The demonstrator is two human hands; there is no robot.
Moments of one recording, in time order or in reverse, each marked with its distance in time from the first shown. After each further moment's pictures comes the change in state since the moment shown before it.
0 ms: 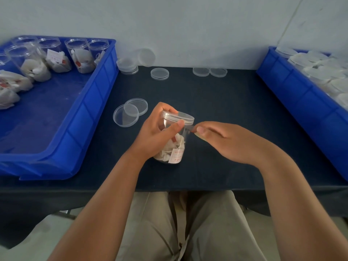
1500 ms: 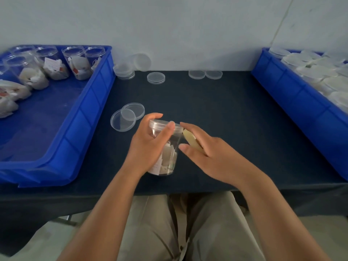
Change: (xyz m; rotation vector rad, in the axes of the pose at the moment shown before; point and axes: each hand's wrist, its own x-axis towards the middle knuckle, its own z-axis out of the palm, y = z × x) left_hand -0.030 0.021 0.007 0.185 0.209 -0.157; right_hand -0.012 -0.012 0.041 0.010 0.136 -0.116
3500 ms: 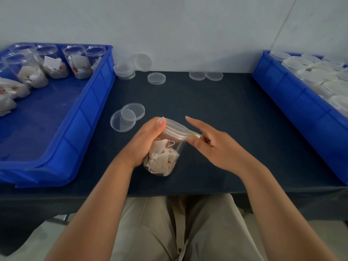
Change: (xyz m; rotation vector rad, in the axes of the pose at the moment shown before) left_hand 0.033 -0.025 -0.011 -0.246 -0.319 -0.051; right_hand 0.023 0.029 -0.007 0.033 0.018 0.010
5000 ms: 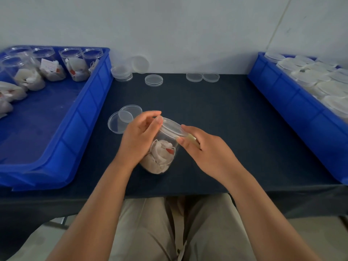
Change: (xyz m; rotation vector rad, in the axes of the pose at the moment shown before) left_hand -0.009 0.020 0.005 0.330 0.262 0.134; right_hand -0.011 -0.026 0.019 -0.072 0.161 0.090
